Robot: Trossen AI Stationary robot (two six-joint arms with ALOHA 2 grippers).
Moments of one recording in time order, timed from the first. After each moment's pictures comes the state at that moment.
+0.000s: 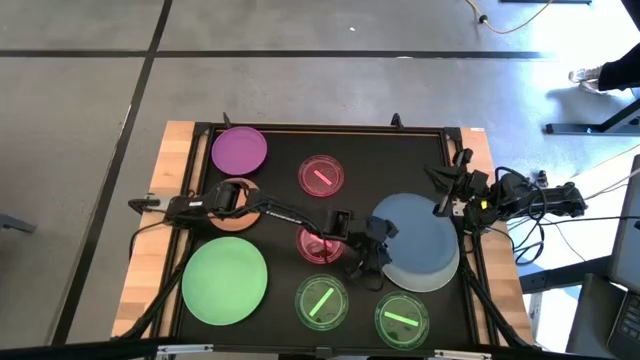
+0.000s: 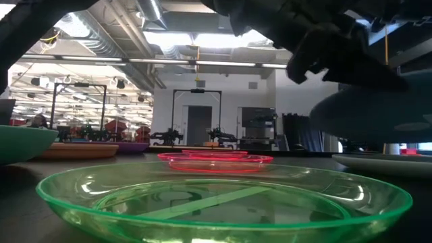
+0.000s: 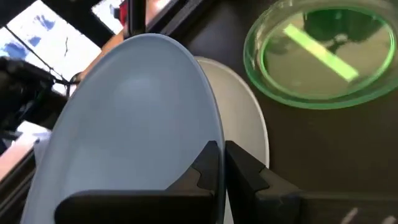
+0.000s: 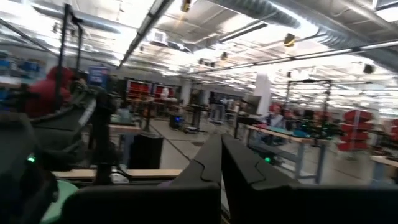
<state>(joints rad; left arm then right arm) -0.14 2.38 1.98 -0.22 0.16 0.69 0.16 0.21 0.28 0.30 0.44 -0.32</state>
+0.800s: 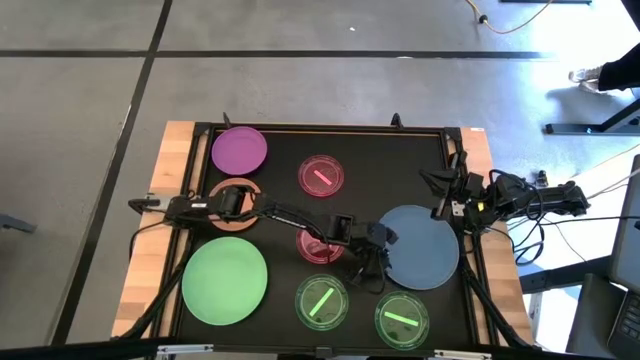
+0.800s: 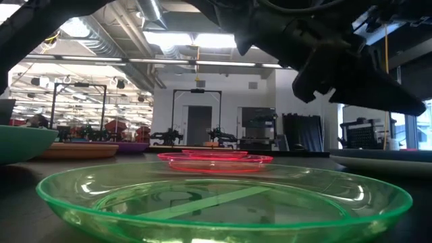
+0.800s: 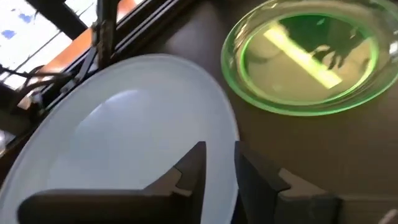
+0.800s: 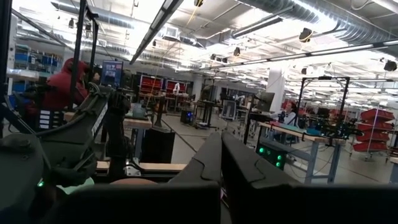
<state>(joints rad) -0.14 2.44 1.98 -0.18 0.22 0.60 0.16 0.25 0.28 0.31 0.40 -0.31</state>
